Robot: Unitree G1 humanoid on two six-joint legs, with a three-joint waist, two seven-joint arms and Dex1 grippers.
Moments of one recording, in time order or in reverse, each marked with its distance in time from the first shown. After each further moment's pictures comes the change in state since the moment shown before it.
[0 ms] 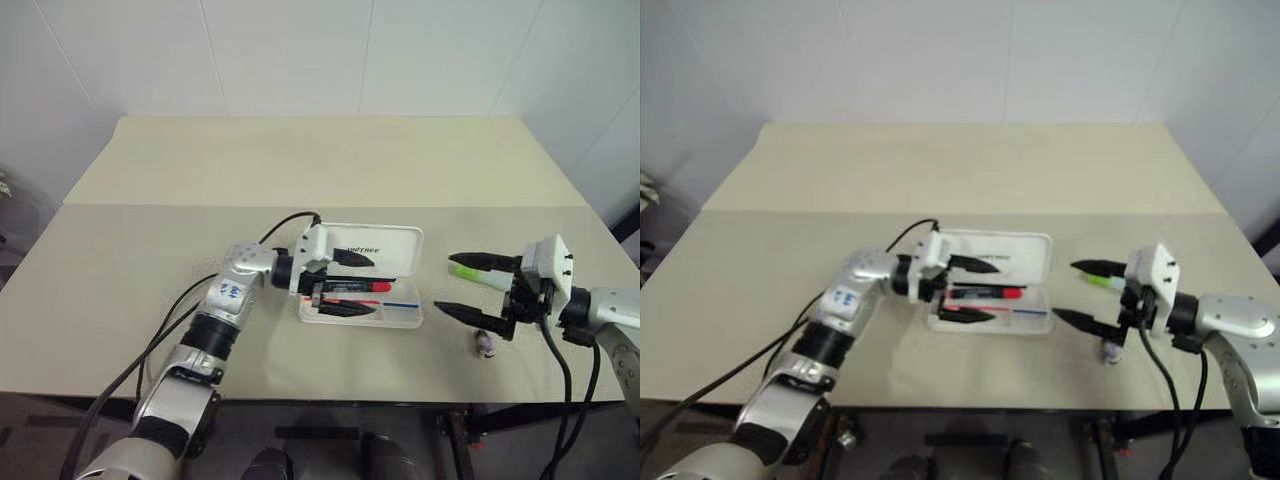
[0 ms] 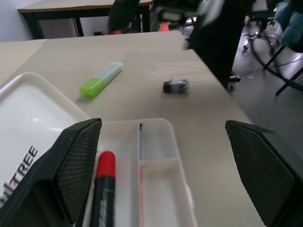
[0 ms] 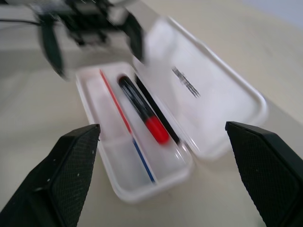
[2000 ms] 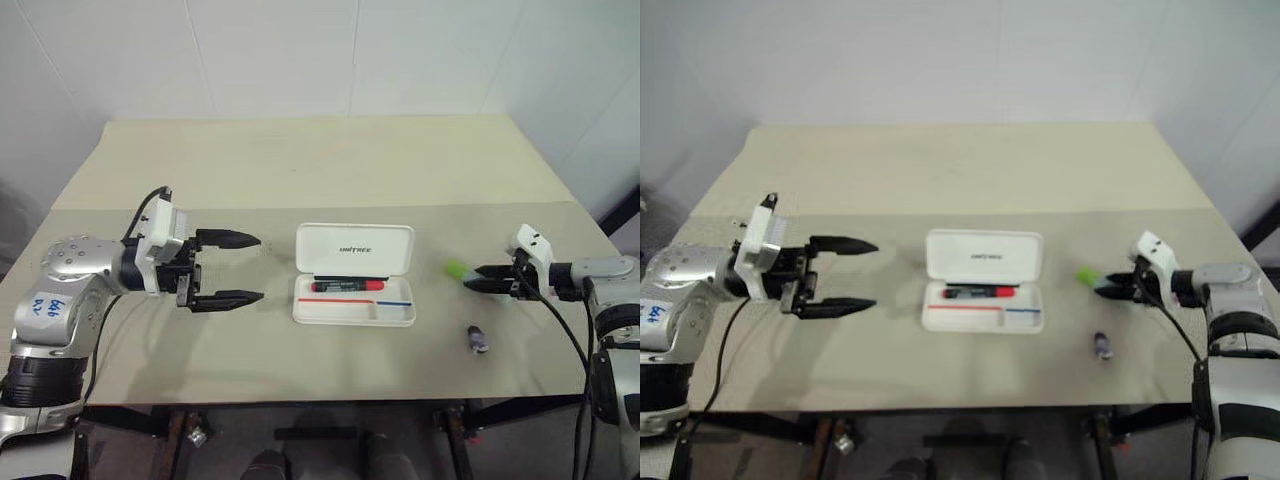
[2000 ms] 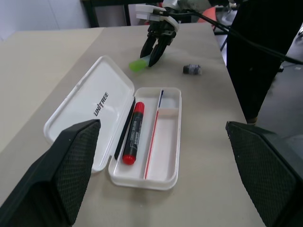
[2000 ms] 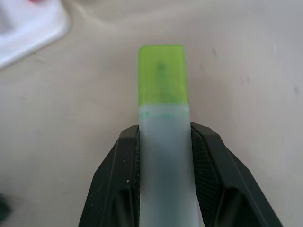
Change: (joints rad) left arm 0.255 0.470 0.297 -0.402 -0.285 0.254 0.014; right arm -0.702 0.082 0.229 1.251 -0.526 -0.427 0.266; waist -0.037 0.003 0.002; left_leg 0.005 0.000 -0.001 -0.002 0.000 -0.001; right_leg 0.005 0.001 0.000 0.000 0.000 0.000
